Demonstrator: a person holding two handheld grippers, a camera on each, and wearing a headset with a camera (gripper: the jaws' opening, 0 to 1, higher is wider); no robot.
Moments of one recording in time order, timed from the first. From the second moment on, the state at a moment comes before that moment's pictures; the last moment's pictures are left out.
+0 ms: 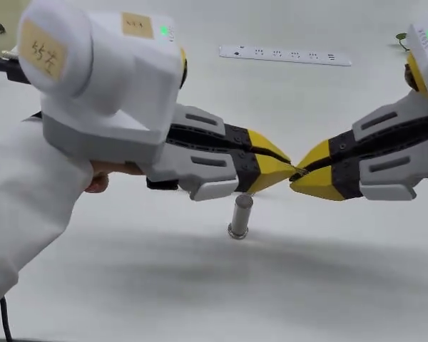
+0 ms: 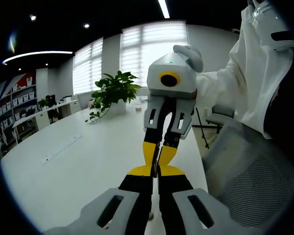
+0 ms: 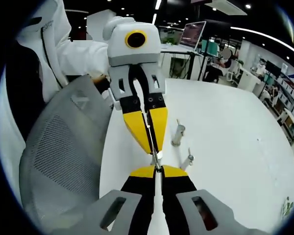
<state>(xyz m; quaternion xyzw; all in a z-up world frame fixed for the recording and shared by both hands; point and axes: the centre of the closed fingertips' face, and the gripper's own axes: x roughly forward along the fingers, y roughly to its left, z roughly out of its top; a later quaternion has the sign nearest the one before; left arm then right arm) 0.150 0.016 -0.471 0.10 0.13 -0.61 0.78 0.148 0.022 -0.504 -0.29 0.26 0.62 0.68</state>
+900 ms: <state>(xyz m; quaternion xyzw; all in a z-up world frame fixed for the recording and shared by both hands) 0.126 0.010 -0.486 0.17 0.14 -0.66 0.72 0.126 0.017 -0.511 -0.34 0.27 0.66 0.62</state>
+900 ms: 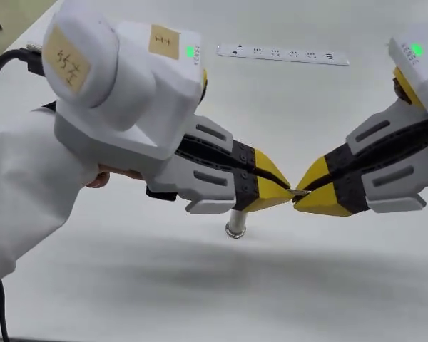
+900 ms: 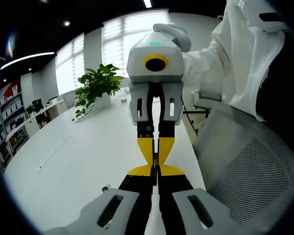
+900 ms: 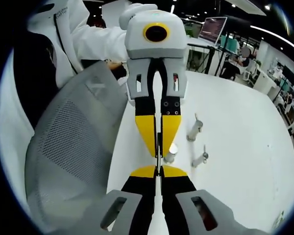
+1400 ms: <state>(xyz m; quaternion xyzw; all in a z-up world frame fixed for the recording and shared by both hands) 0.124 0.006 -0.494 0.15 0.16 -0.65 0.73 0.132 0.014 -0.515 -0.33 0.28 0.65 0.63</state>
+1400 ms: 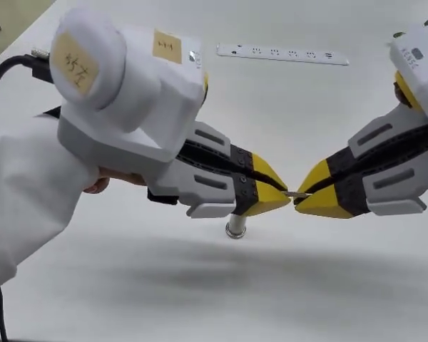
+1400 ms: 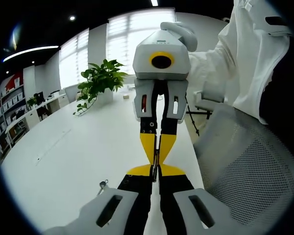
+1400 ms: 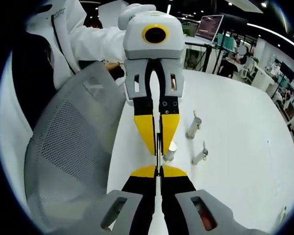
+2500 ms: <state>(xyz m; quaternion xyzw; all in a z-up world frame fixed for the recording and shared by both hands) 0.165 0.047 -0.553 0.18 0.22 -0.59 0.76 0.150 0.002 -0.572 -0.32 0.35 0.60 0.64</state>
